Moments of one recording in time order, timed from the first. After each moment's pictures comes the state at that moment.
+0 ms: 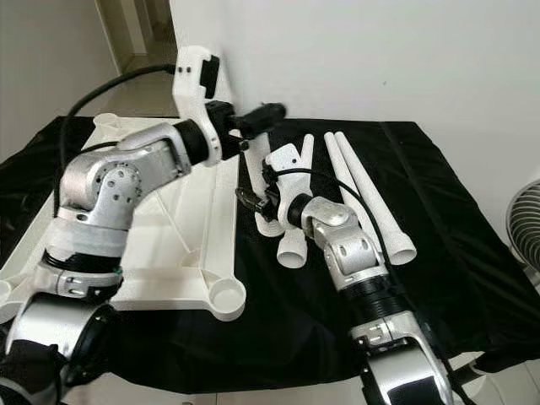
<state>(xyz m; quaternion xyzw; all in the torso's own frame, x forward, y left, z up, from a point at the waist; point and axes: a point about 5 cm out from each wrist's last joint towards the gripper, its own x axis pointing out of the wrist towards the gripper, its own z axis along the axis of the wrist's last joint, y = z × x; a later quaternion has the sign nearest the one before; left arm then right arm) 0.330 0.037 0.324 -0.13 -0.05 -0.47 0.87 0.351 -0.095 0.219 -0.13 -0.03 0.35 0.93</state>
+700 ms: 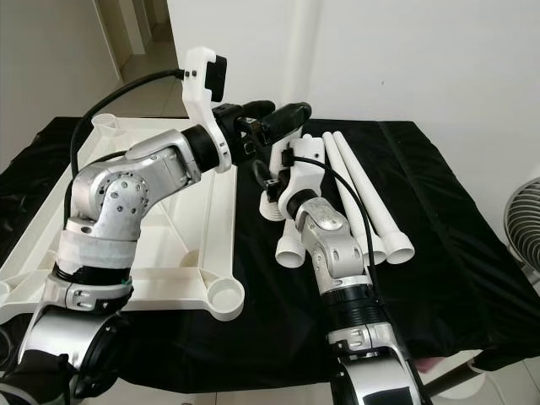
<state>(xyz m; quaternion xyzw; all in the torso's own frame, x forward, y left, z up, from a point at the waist) 0.320 0.033 0.317 -0.16 -0.06 -0.48 0.86 0.357 -0.105 0.219 0.02 -0.07 0.18 0.98</state>
